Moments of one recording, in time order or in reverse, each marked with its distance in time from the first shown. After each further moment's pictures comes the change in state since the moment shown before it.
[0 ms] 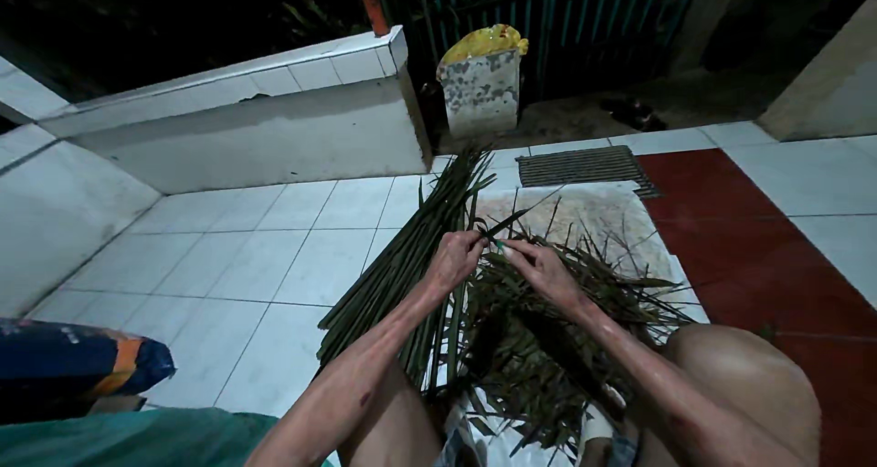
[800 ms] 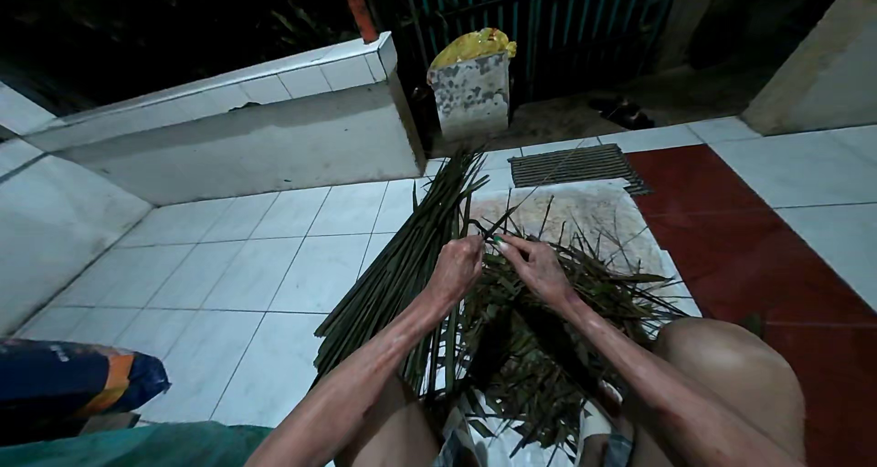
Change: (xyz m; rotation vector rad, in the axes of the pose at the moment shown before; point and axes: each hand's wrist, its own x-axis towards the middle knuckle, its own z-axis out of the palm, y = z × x) left_hand -0.008 0.019 0.018 0.151 0.122 0.130; right_hand 0.003 -0.003 0.001 -0.151 0.154 0.072
